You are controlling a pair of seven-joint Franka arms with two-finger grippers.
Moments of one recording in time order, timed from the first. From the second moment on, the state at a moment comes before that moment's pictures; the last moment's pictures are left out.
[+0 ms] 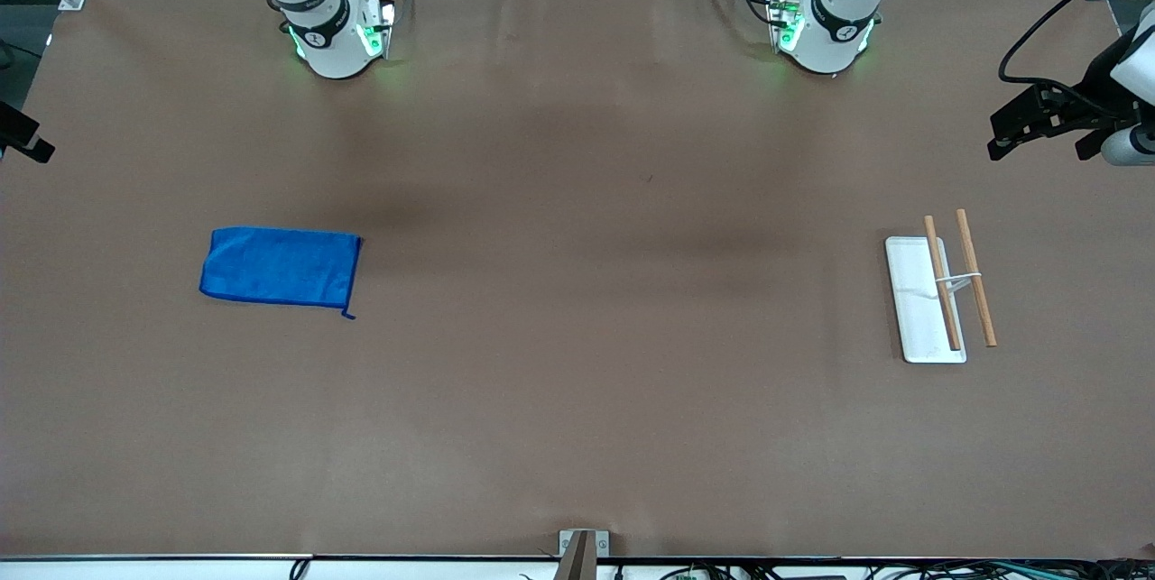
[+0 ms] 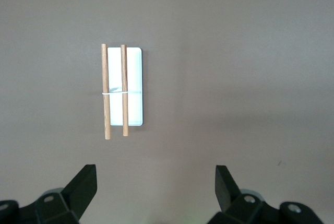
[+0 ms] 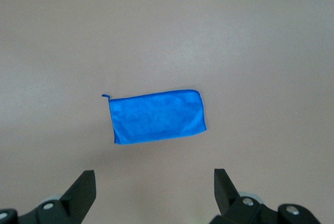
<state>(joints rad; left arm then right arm) 0.03 -0.01 -0.10 -1.49 0.01 1.50 -0.05 -0.02 -0.04 -0.13 -1.52 -0.01 1.51 0.04</state>
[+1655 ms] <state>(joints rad) 0.03 -0.01 -0.10 -1.49 0.01 1.50 -0.05 0.04 0.34 -0.13 -2.28 -0.01 2.59 -0.07</state>
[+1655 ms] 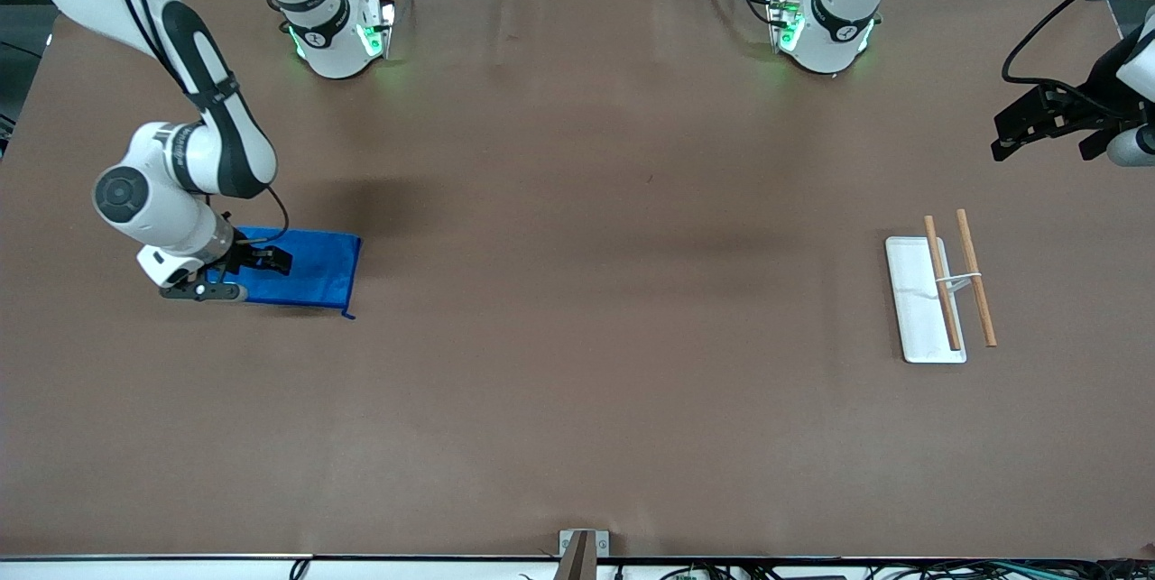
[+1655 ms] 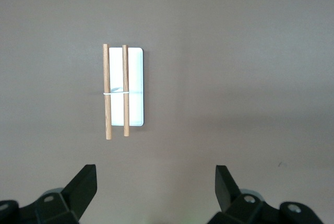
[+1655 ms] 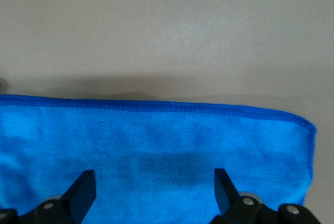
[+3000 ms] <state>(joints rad) 0.02 0.00 -0.10 -1.49 0.01 1.50 -0.05 0.04 0.38 -0.13 -2.30 -0.01 2.59 -0.07</state>
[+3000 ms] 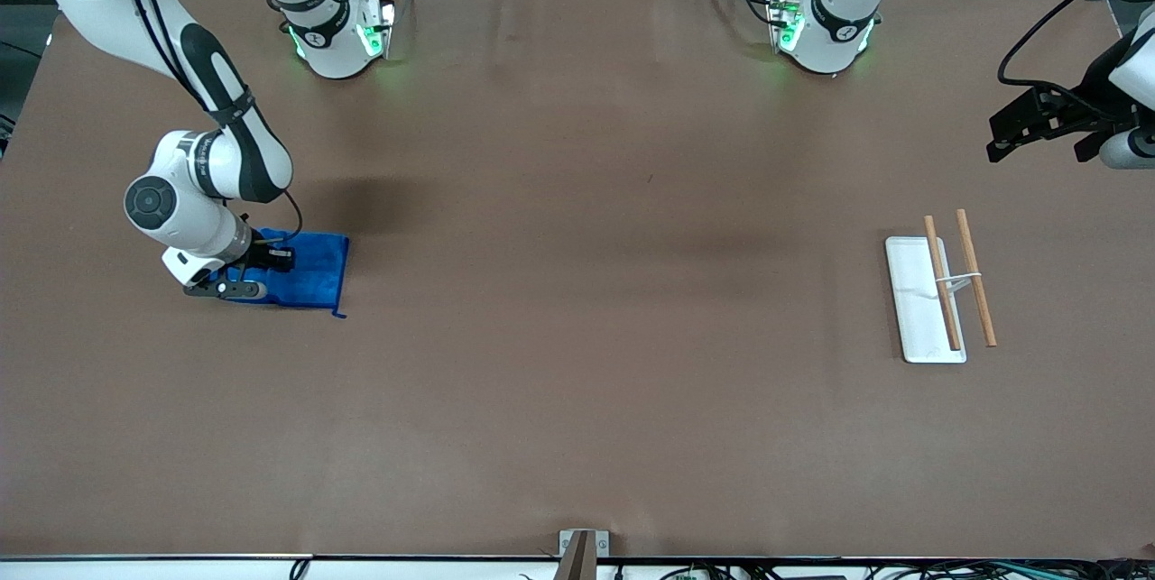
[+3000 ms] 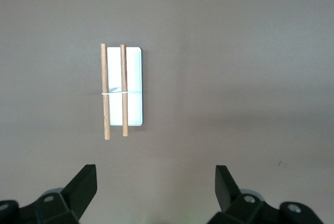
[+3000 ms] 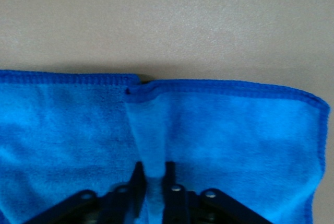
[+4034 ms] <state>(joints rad) 0.02 0.00 -0.10 -1.49 0.00 1.51 -0.05 0.06 0.22 0.05 -1.79 0.33 1.82 -0.03</state>
